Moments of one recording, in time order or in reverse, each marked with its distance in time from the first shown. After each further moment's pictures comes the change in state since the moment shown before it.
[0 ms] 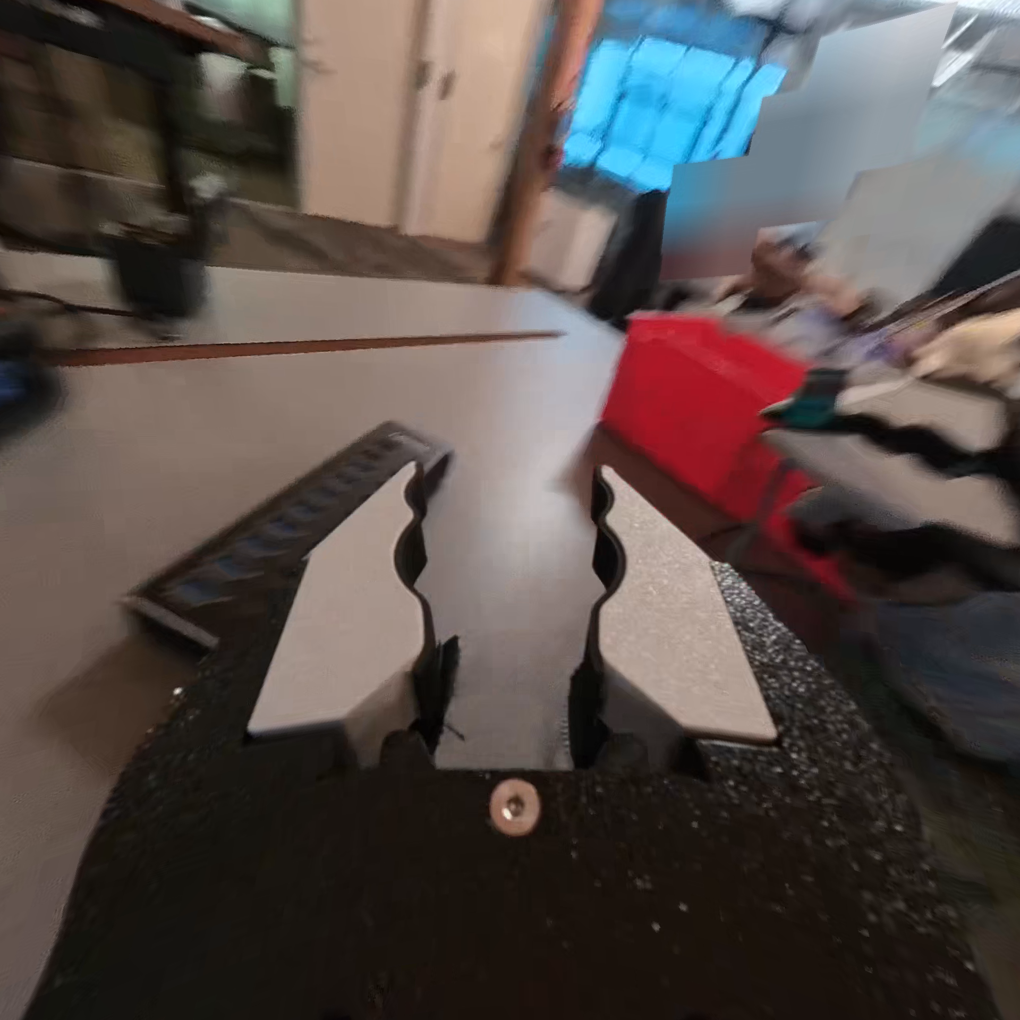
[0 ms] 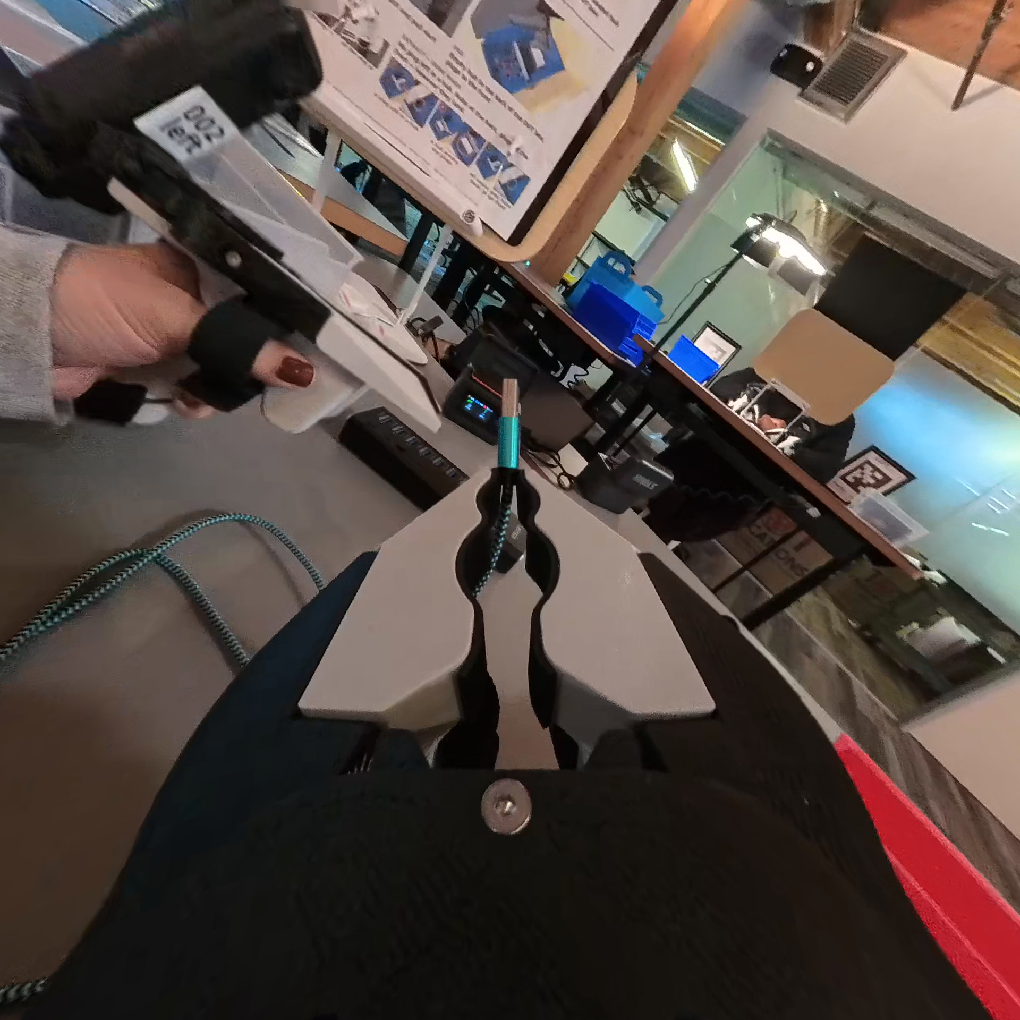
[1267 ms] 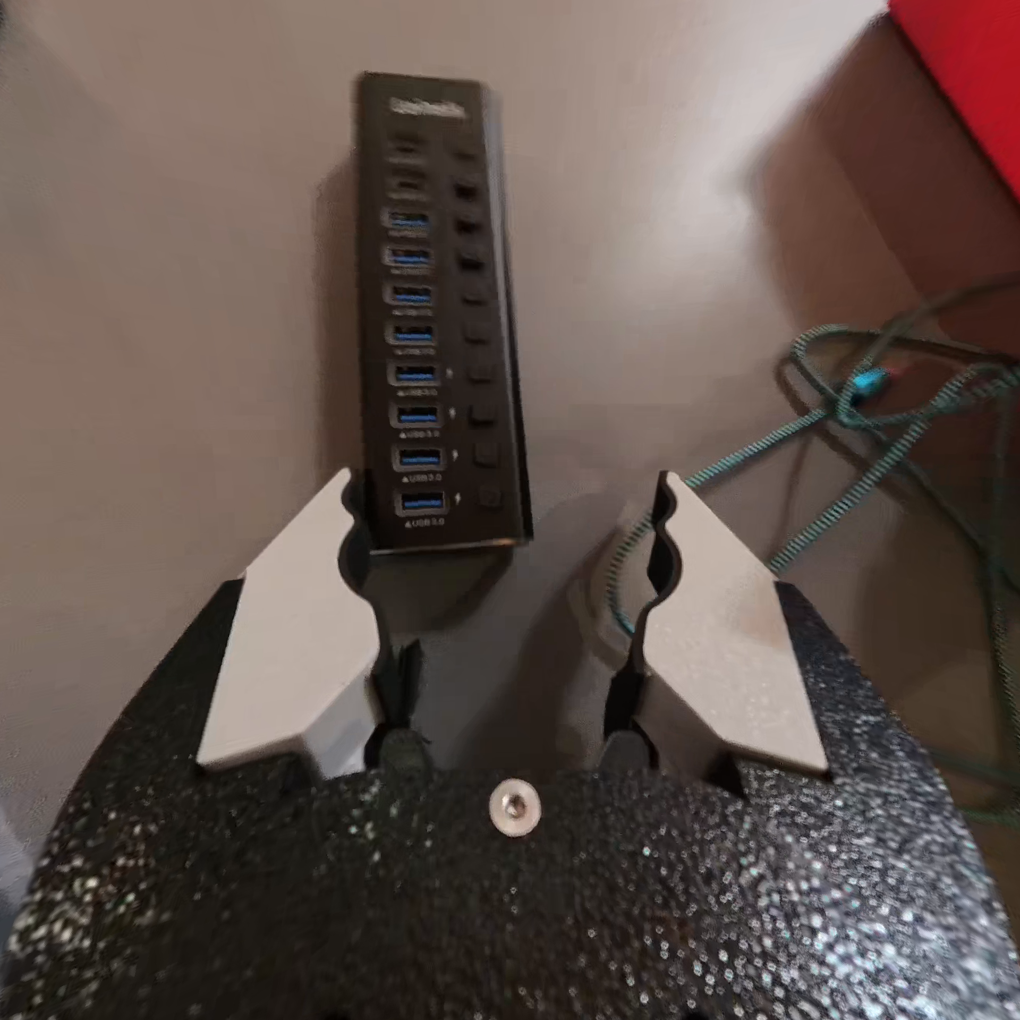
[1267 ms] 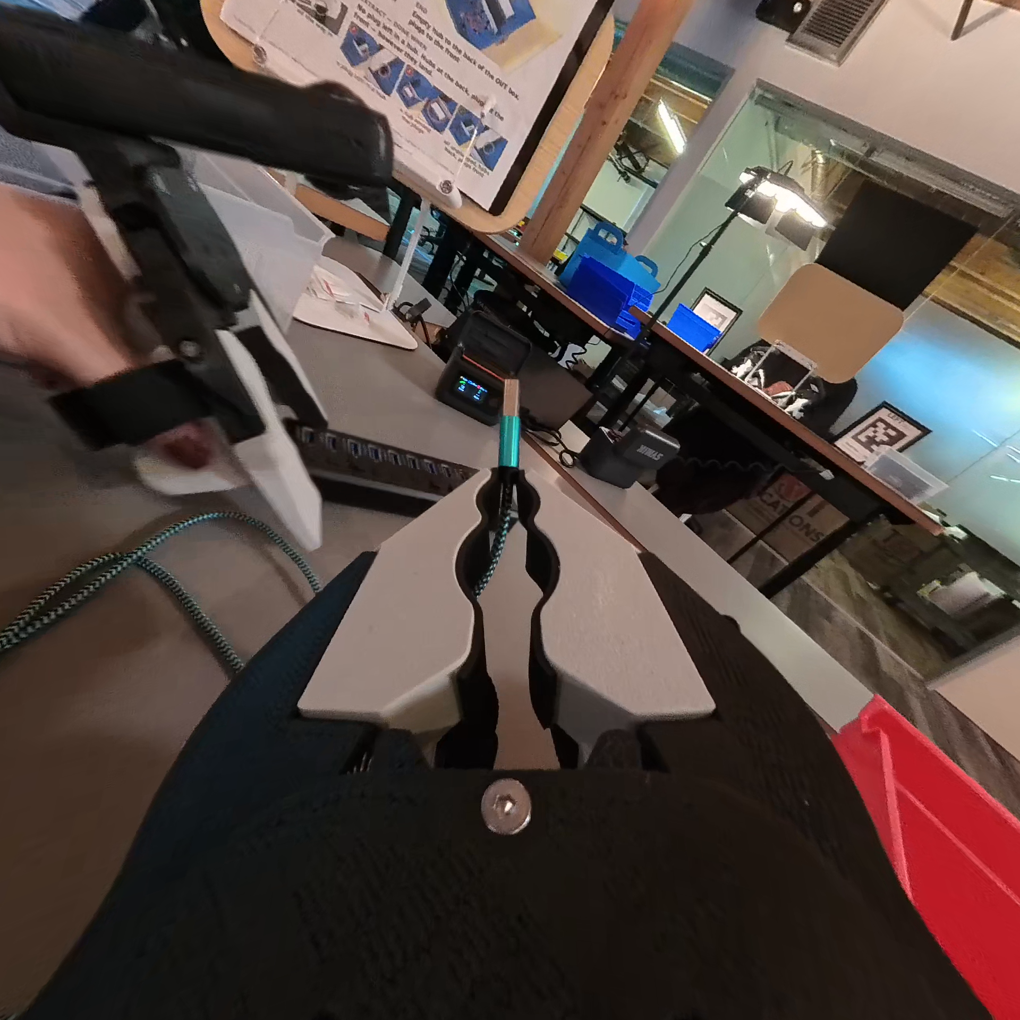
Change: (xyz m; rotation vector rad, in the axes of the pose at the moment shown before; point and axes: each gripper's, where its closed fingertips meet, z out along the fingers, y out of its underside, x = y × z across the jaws) left arm -0.023 0.090 -0.019 -0.658 -0.313 0.041; right arm 0.003 0.013 0.010 -0.029 0.024 0.074
